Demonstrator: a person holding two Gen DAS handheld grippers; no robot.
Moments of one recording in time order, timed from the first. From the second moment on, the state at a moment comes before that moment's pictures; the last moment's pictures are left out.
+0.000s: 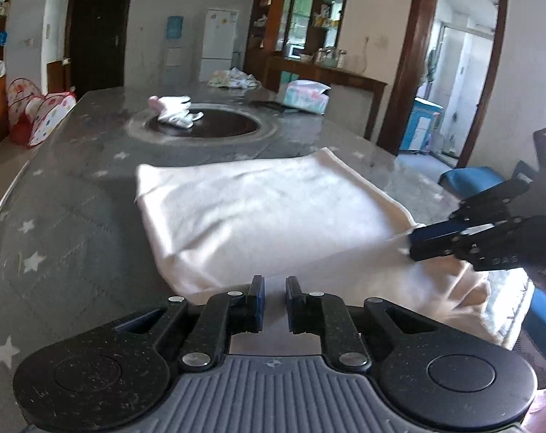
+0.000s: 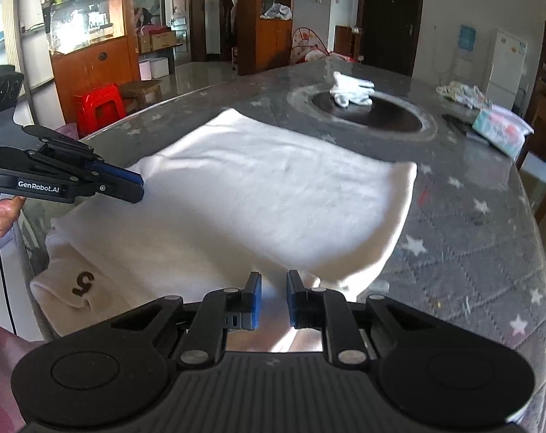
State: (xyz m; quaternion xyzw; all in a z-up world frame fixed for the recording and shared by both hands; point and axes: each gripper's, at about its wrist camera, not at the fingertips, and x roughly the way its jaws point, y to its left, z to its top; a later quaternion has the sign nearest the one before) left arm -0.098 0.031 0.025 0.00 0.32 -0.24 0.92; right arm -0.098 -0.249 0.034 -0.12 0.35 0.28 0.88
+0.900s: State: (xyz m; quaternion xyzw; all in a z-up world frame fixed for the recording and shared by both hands) left arm -0.125 0.027 0.031 0.05 0.30 -0.24 0.92; right arm -0.127 -0.248 0.041 -0.16 0.34 0.31 0.87
